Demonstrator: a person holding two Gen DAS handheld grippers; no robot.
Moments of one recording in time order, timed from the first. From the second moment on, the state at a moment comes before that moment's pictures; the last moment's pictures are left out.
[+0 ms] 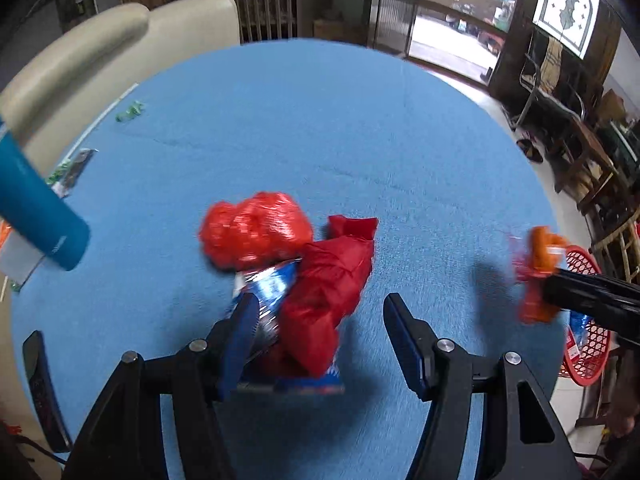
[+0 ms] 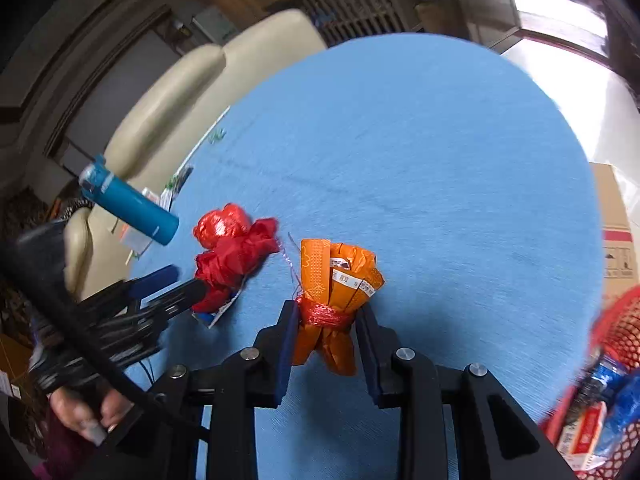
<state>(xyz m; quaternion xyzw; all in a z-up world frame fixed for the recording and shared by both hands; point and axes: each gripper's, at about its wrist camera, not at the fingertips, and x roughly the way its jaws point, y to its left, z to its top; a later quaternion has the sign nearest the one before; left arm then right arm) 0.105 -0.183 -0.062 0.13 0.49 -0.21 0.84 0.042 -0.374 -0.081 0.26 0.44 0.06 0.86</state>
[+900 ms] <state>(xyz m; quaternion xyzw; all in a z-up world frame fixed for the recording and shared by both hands) 0.014 -0.247 0.013 0.15 0.40 -0.30 0.85 -0.071 -0.473 -0.056 0.26 0.34 -0.03 0.90</state>
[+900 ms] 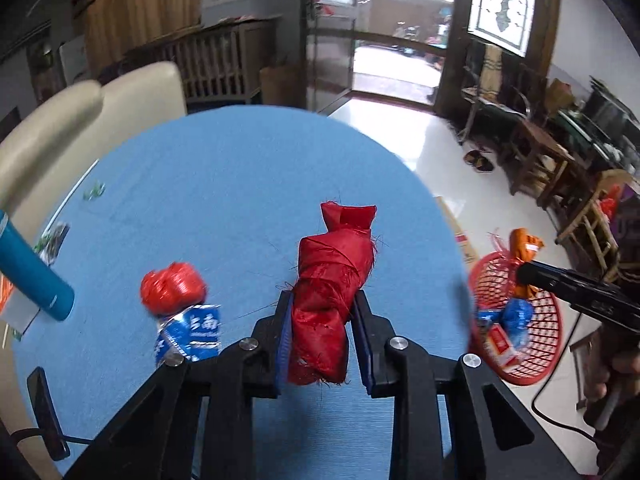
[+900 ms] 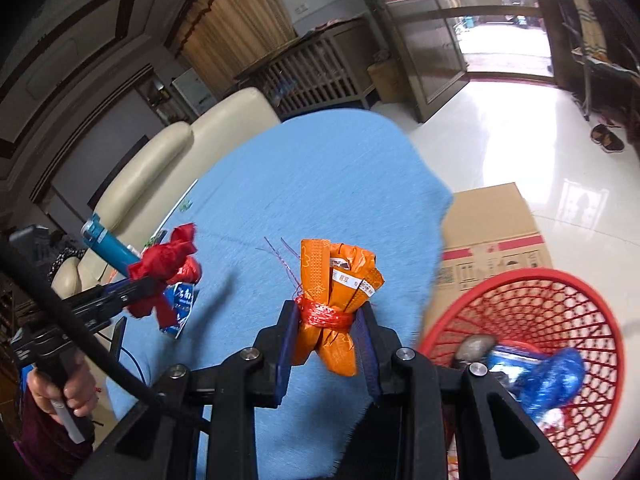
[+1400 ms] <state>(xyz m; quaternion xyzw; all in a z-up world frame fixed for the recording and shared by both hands) -0.036 -0.303 0.038 0.18 0.36 -0.36 0.84 -0.122 -0.516 -0.046 0.29 0.31 -0.06 0.90</state>
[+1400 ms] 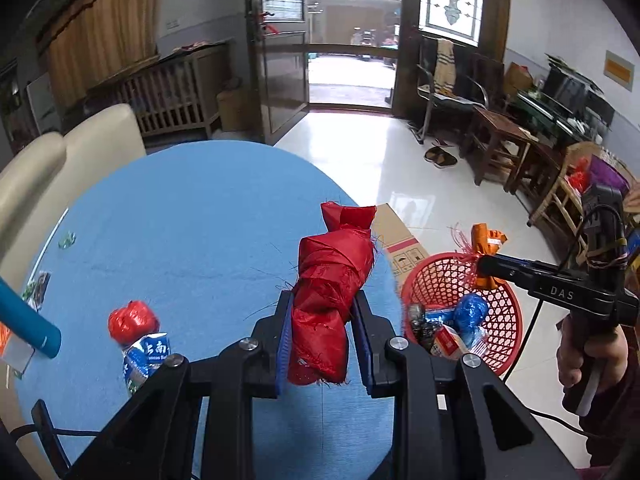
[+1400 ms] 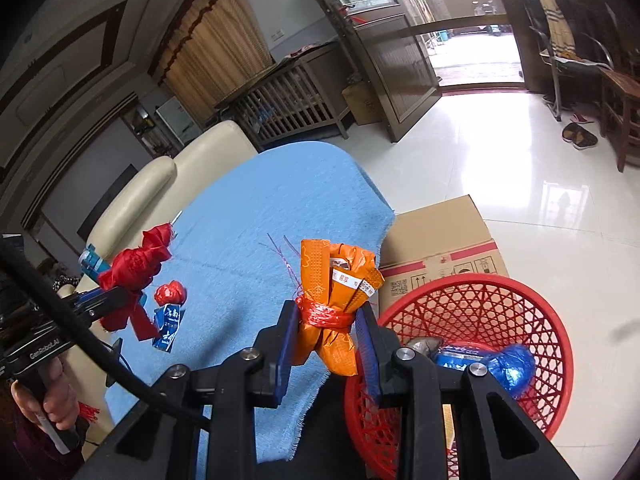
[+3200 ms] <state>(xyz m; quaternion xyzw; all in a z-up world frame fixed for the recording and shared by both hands) -0.110 -0.426 0.007 0.30 0.38 -0.44 0.76 -0.189 -0.594 -0.085 0.40 0.28 -0.10 0.87</state>
